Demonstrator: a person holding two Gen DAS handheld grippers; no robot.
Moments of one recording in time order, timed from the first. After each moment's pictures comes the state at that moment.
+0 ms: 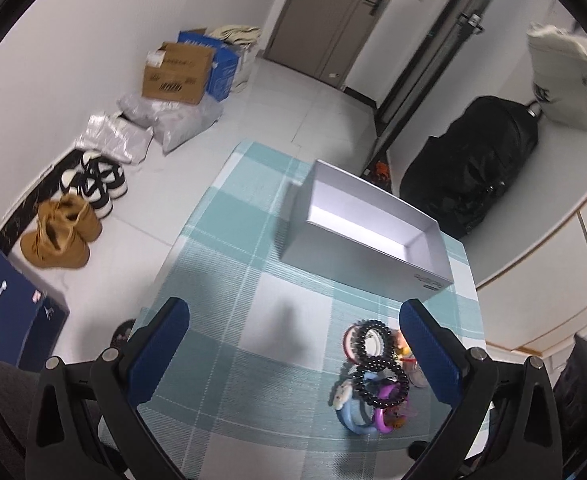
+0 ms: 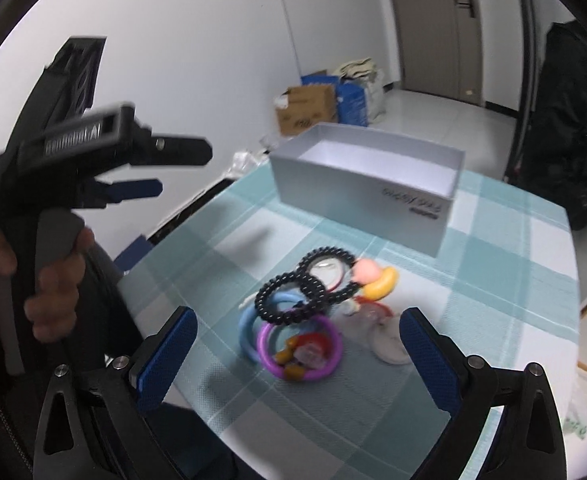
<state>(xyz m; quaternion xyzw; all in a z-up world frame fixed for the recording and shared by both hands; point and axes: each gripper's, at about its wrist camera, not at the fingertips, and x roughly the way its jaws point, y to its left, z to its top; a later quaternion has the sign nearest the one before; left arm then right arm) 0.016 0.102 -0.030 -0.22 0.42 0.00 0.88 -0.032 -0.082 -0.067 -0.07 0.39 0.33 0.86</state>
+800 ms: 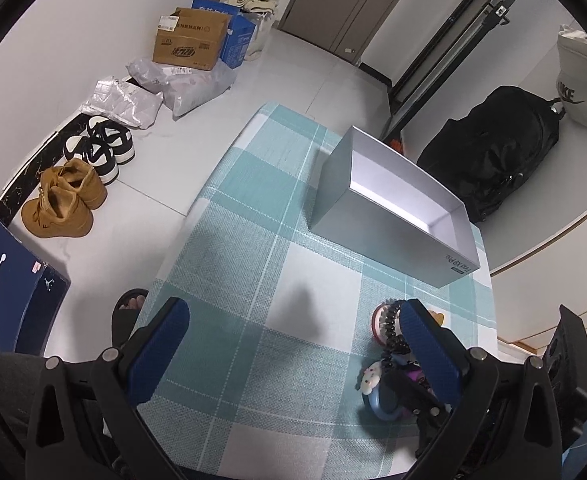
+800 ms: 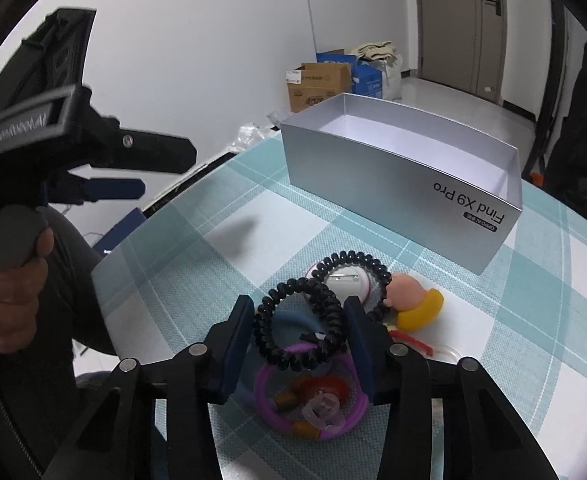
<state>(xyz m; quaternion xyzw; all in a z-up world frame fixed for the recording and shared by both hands) 0.019 0.116 -0.051 -0.23 0.47 0.00 0.85 0.003 -0.038 -0.095 -0.11 0.41 0.35 0.84</state>
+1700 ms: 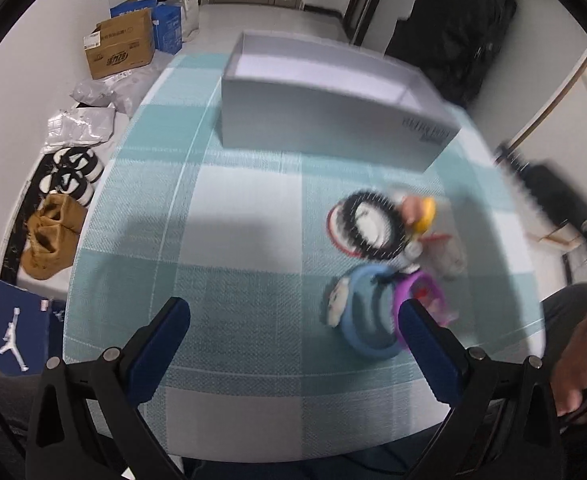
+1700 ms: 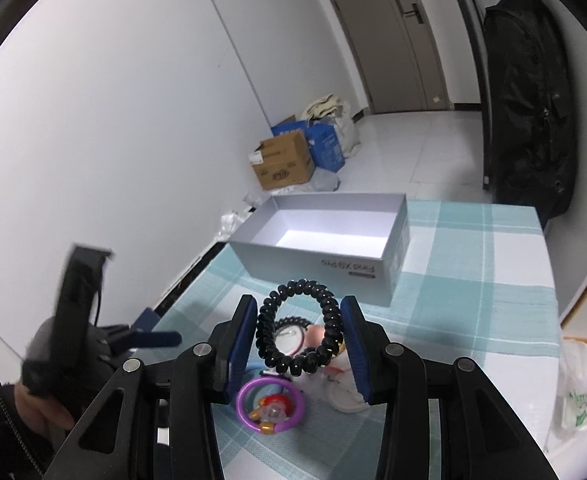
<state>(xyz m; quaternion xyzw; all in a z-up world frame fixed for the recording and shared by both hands) 0.012 0.048 -0.077 -0.07 0.55 -0.06 0.83 0.002 -0.126 -0.033 0.06 0.34 0.30 0.89</state>
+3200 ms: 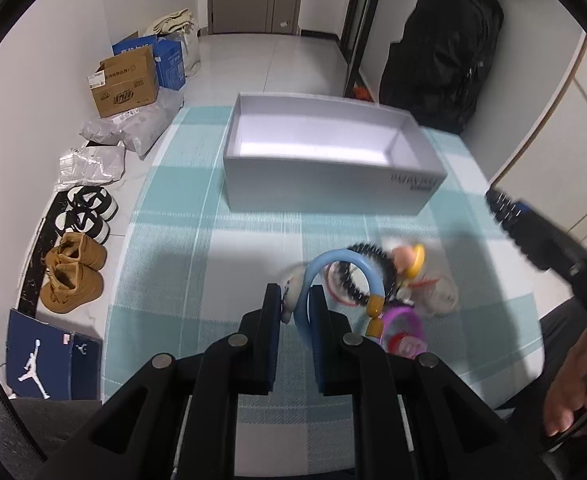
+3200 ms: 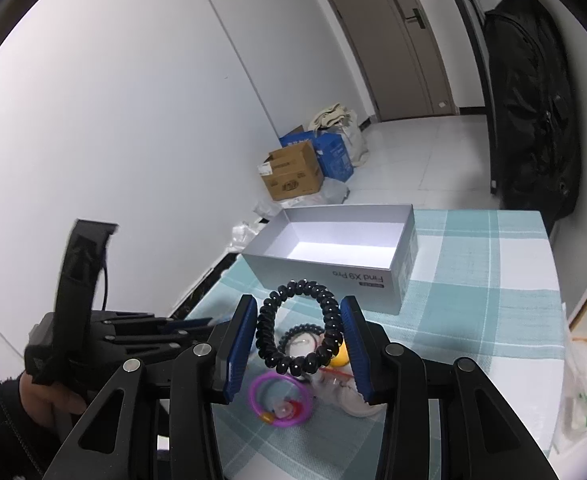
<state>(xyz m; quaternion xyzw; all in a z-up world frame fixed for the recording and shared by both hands) 0.017 0.048 -0.040 -0.05 0.49 -0.06 0.87 0.003 -0.134 -0.027 0.08 0.33 0.32 0.88</state>
